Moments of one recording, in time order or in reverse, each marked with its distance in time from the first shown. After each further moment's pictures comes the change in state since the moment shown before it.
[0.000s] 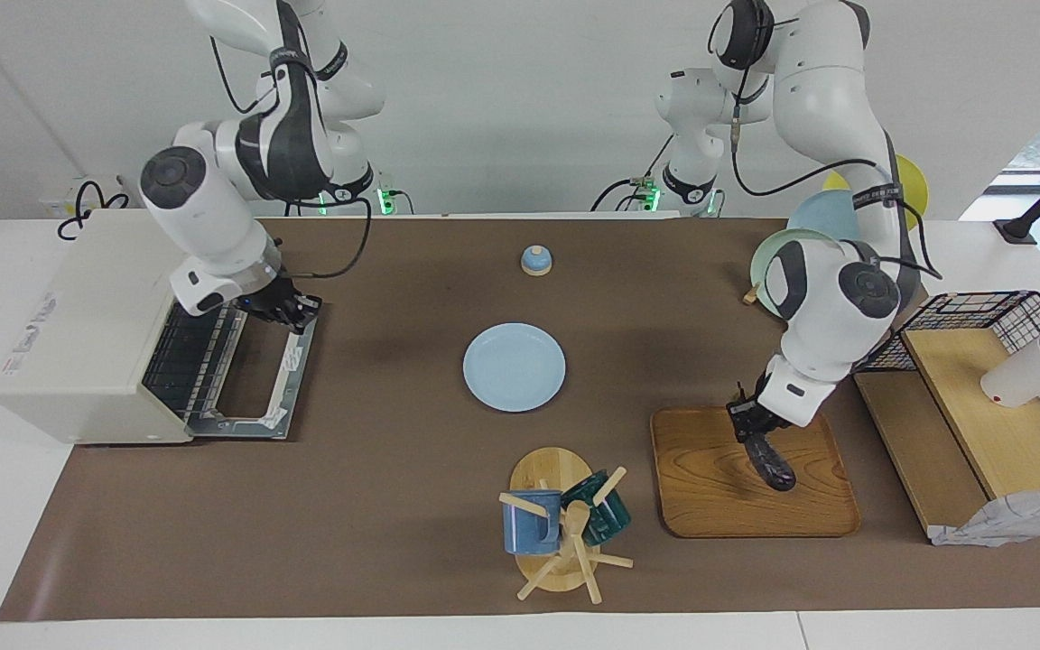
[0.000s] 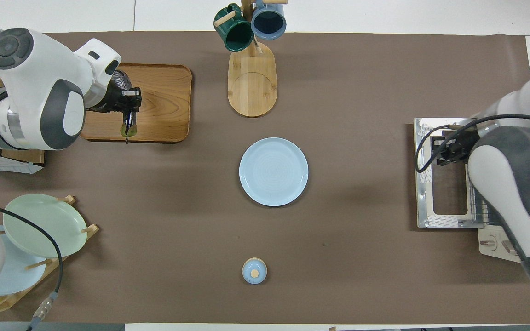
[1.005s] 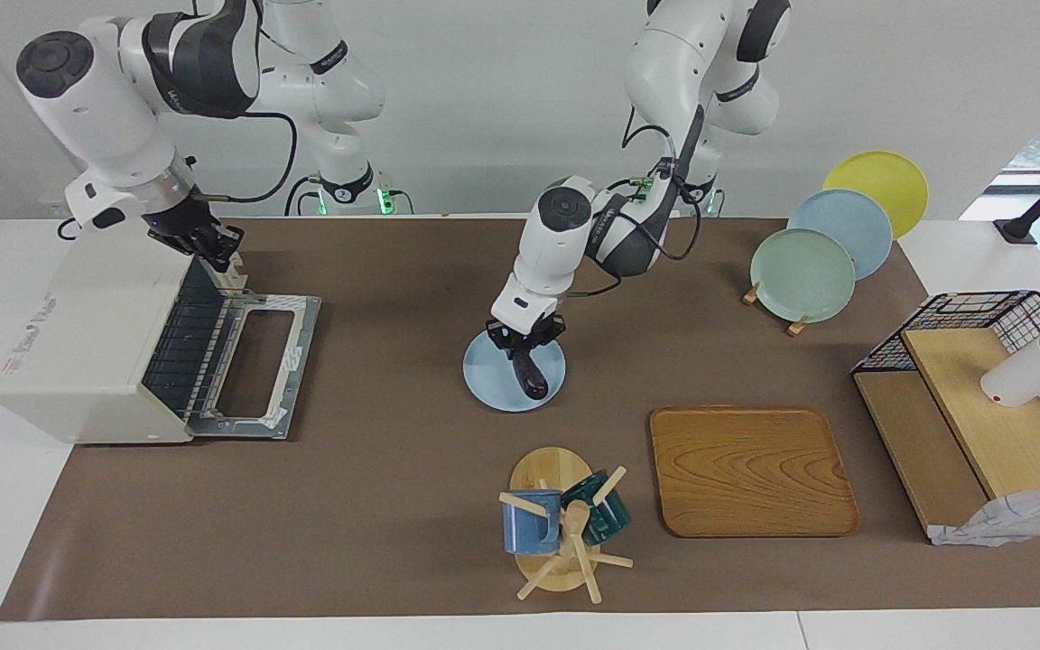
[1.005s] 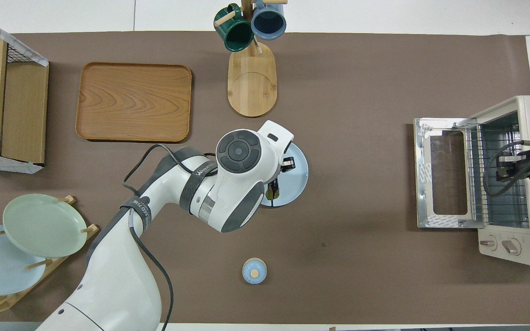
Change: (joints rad) left arm -0.523 0.060 -0.002 -0.146 -0.064 0.264 -0.484; right arm -0.096 -0.119 0.004 -0.006 -0.083 -0.112 -0.099
